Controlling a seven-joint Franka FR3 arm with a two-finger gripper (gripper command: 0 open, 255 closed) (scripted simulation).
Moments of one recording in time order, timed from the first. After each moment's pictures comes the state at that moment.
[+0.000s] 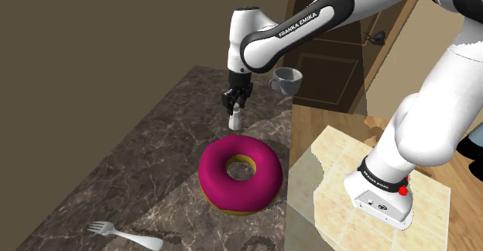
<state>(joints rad) 0.14 0.02 0.19 -2.24 0.09 2.29 0.25</state>
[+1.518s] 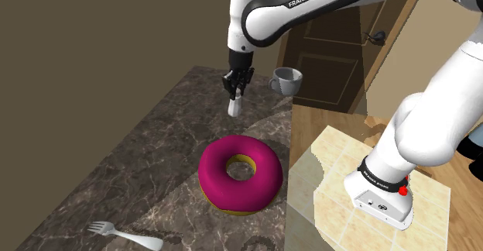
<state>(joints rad) 0.14 -0.06 0.19 -2.15 0.10 2.12 0.25</state>
